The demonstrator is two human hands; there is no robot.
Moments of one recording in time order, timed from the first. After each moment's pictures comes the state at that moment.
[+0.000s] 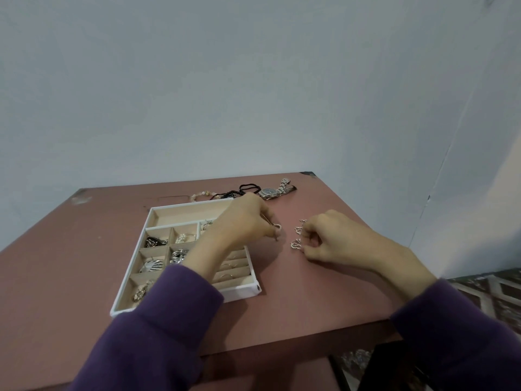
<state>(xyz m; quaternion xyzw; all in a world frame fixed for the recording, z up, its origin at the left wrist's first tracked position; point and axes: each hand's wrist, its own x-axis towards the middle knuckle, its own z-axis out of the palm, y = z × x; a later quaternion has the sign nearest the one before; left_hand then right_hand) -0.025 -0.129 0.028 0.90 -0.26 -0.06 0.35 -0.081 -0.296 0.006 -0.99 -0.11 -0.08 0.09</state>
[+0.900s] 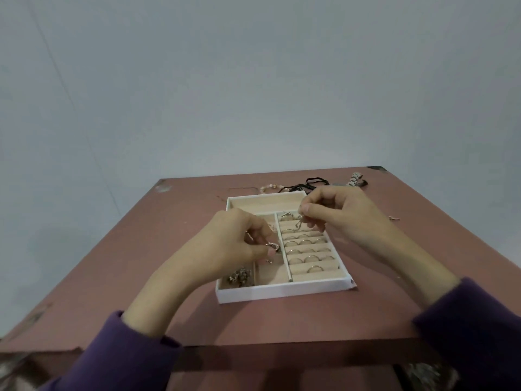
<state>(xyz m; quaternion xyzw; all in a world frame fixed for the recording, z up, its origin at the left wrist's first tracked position) -0.068 0.007 0.035 0.92 -0.23 -0.03 0.32 -0.065 -0.188 0.019 -0.79 -0.15 -0.09 0.59</state>
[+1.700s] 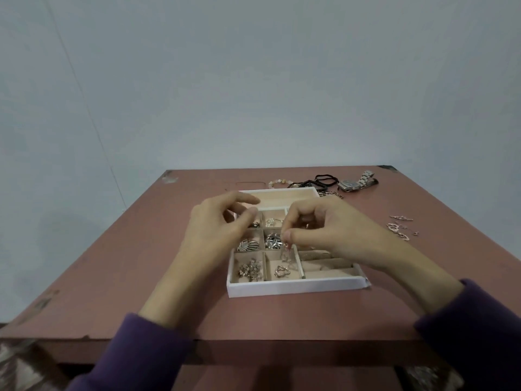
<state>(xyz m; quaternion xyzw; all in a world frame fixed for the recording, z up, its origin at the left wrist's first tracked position) -0.048 0.027 0.003 0.85 -0.15 0.18 0.48 -0.073 -0.157 0.025 -0.83 -0.25 0.02 0.50</state>
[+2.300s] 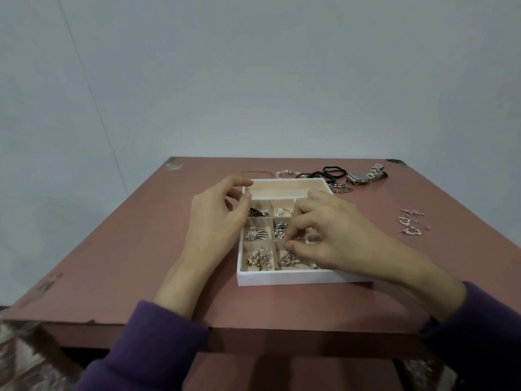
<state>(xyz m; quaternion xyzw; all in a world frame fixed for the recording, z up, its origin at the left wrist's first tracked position) -0.032 0.034 -0.015 0.85 -0.10 0.26 0.45 -0.067 -0.148 0.006 -0.93 -0.30 -0.16 0.13</state>
